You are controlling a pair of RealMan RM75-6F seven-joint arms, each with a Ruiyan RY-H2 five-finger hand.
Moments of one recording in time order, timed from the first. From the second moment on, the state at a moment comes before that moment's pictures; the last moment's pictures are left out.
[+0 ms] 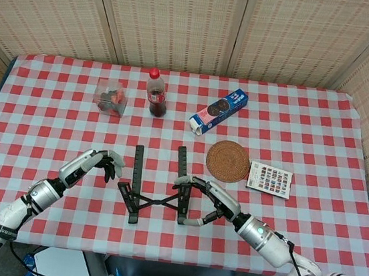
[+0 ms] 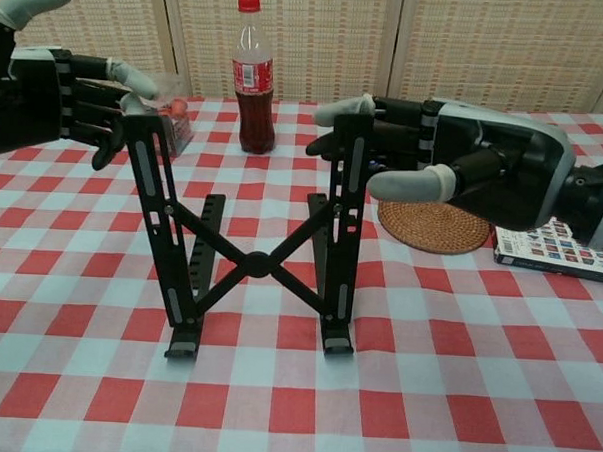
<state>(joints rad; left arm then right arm) -0.66 -1.19 -0.06 -1.56 1.66 1.02 -1.32 0.69 -1.39 0.03 -1.59 -1.73 1.04 1.30</state>
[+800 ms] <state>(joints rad) -0.66 -1.15 0.05 -1.64 1.71 1.08 -1.25 0.73 -1.42 -0.03 -1.58 -1.70 1.04 1.29</state>
